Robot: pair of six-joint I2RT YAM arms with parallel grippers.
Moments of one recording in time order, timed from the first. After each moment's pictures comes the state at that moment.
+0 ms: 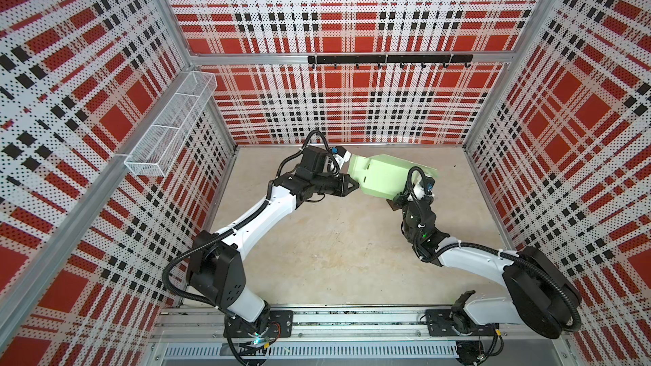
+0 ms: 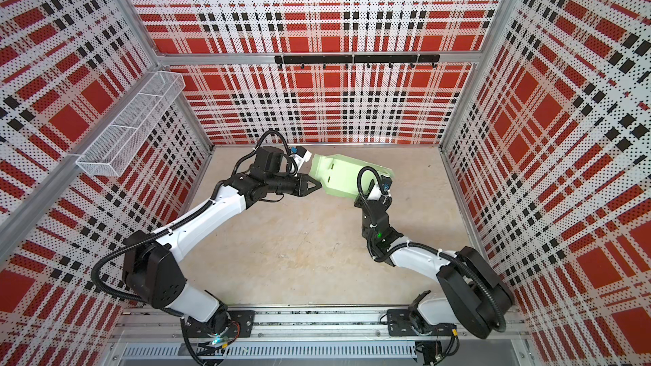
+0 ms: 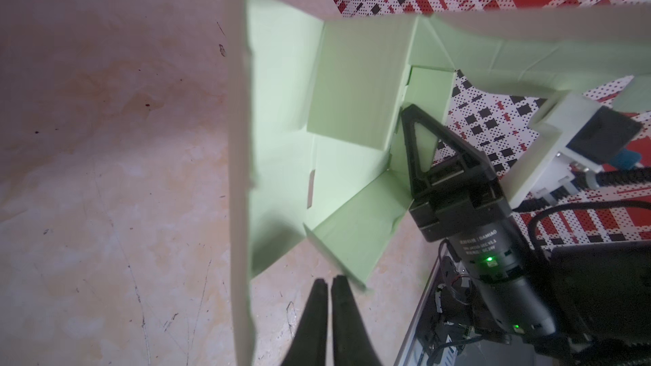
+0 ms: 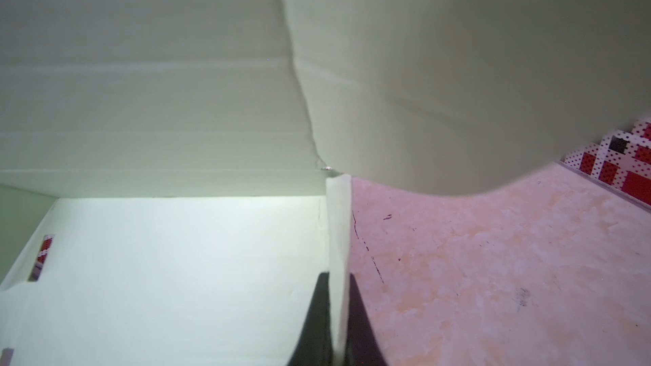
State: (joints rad) left arm -0.52 1.57 1.33 -0.39 0.57 -0.35; right arm 0.67 1.38 0.56 0.76 0.77 0.33
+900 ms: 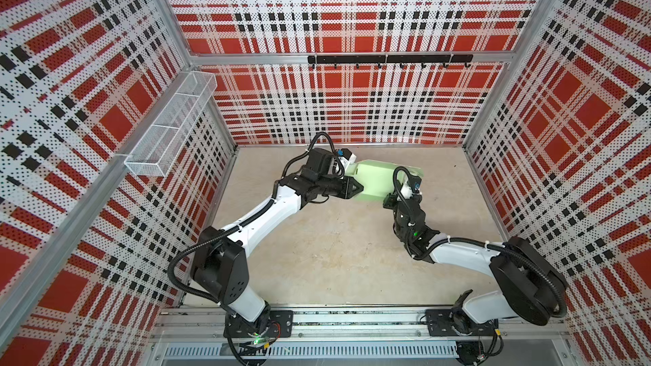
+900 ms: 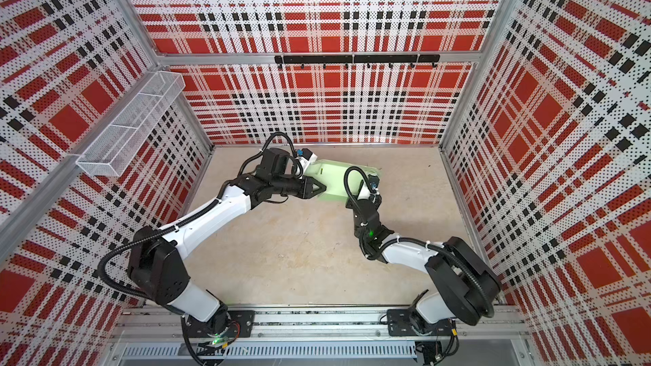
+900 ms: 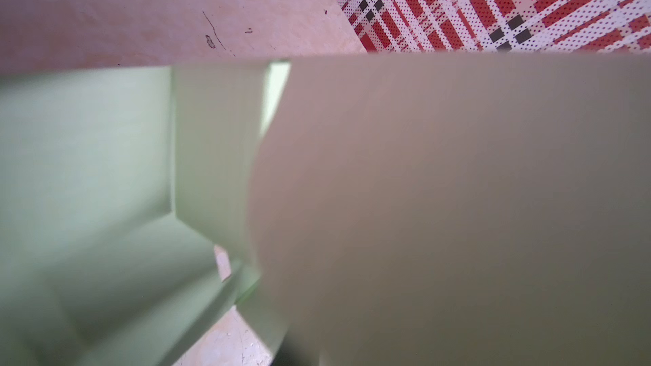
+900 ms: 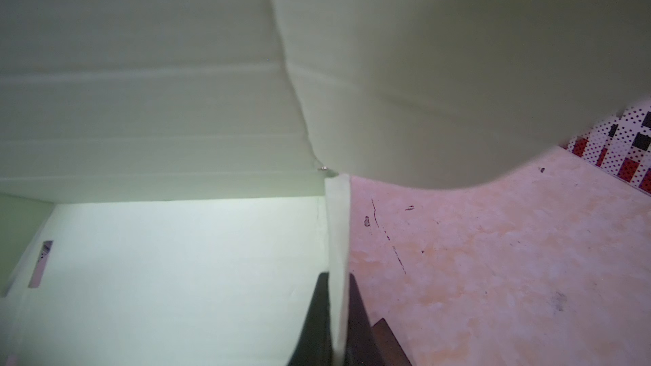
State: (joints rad) left arm -0.54 1.60 1.34 -0.39 0.59 -0.31; right arm 0.67 1.43 0.60 0.75 0.75 0.30
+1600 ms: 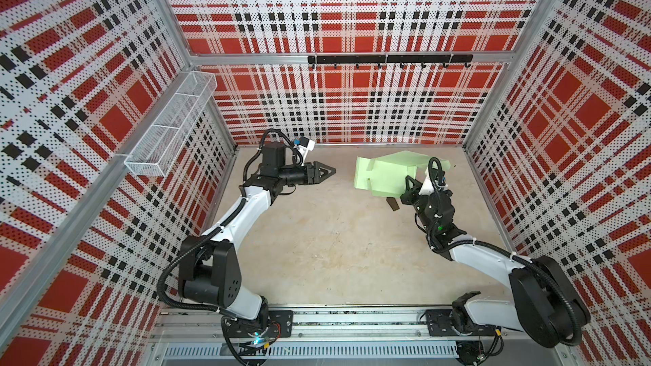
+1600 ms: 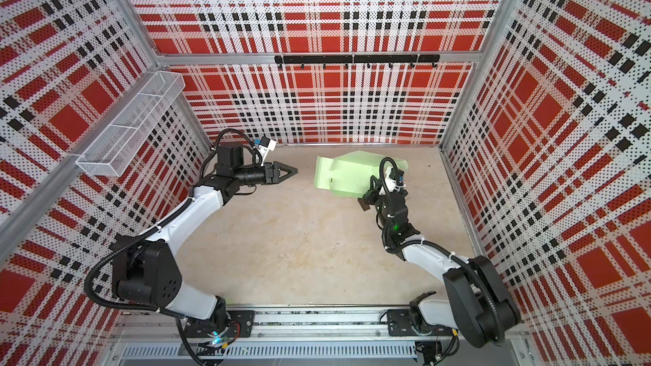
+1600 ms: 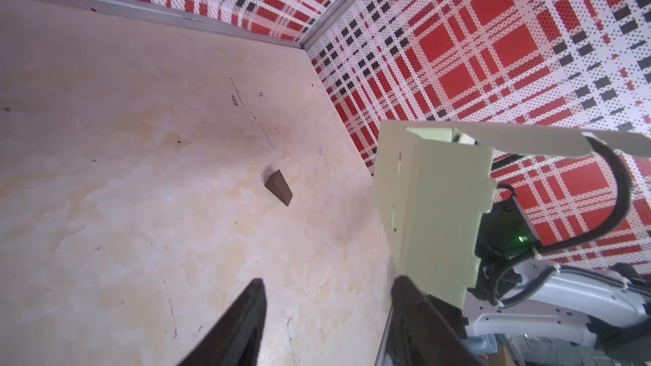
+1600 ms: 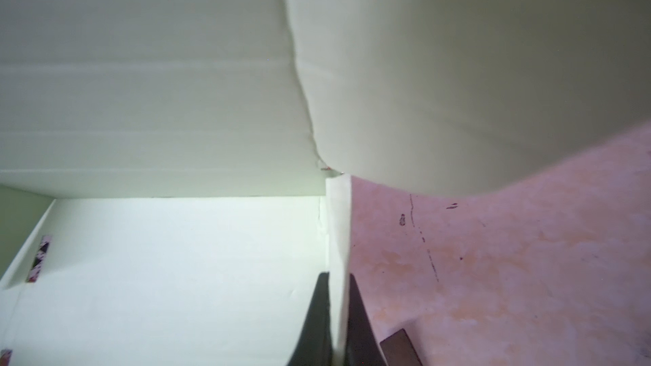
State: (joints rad) left arm -0.21 1.53 1.18 -0.13 0.96 -0.45; right arm 0.42 1.33 0.54 0.72 0.17 0.46
